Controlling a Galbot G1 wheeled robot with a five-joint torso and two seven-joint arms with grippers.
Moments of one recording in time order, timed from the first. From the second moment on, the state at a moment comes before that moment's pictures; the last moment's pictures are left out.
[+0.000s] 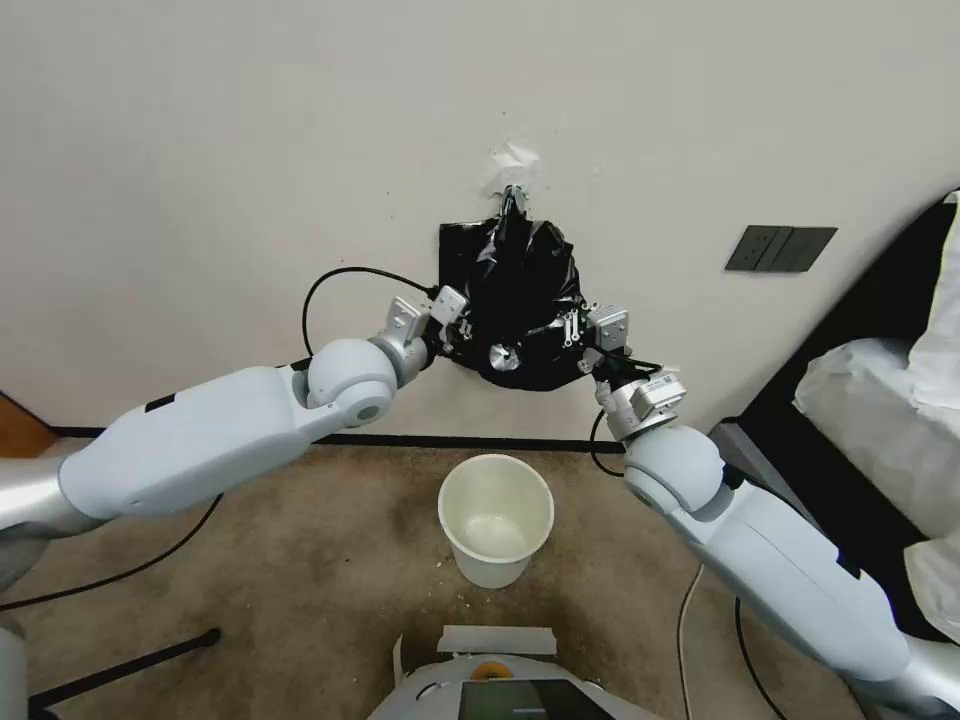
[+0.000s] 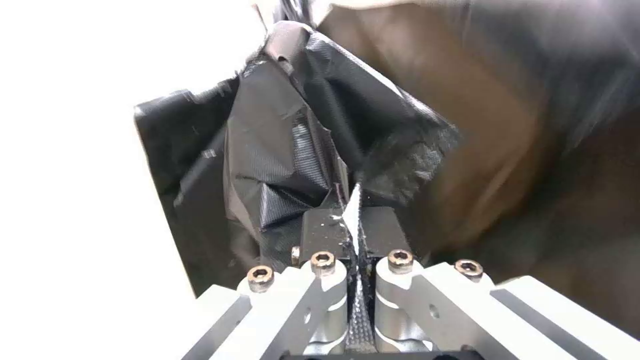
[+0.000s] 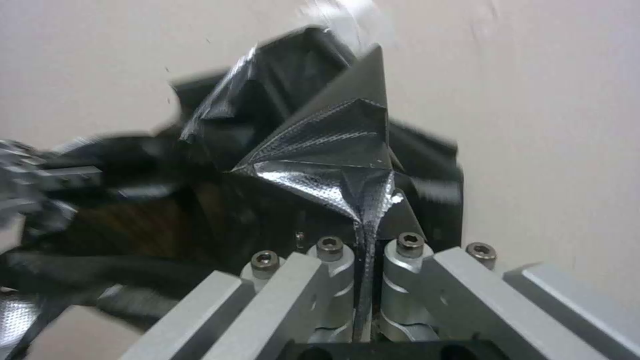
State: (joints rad) left arm 0.01 -0.63 0.56 -2.11 -1.16 0.25 -0.51; right arm -0.83 0.84 0.08 2.31 0.70 -0.23 0.53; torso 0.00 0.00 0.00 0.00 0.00
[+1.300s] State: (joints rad) left arm 0.88 -0.57 0.02 -2.42 -0.99 0.21 -0.48; right arm -1.33 0.84 0.19 2.50 0.77 -0.25 0.52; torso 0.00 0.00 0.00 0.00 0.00
